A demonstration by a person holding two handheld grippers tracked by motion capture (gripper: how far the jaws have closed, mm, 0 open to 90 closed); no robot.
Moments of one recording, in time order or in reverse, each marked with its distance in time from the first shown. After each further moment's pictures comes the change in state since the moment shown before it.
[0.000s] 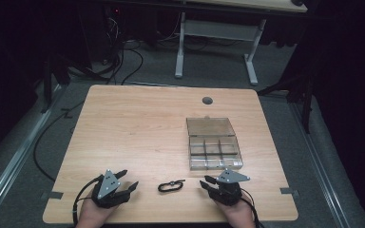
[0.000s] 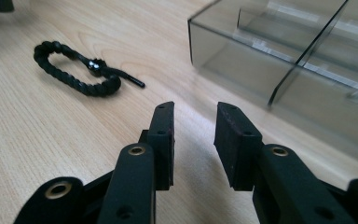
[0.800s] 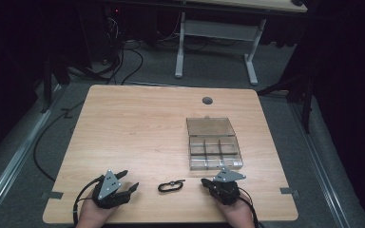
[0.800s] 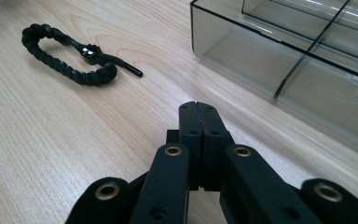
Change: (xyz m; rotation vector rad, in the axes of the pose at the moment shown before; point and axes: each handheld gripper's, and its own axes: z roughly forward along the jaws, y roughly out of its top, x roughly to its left) left arm -0.001 0.000 0.000 0.006 -0.011 0.016; right arm 0.003 0.002 0.004 0.046 -0.017 -0.027
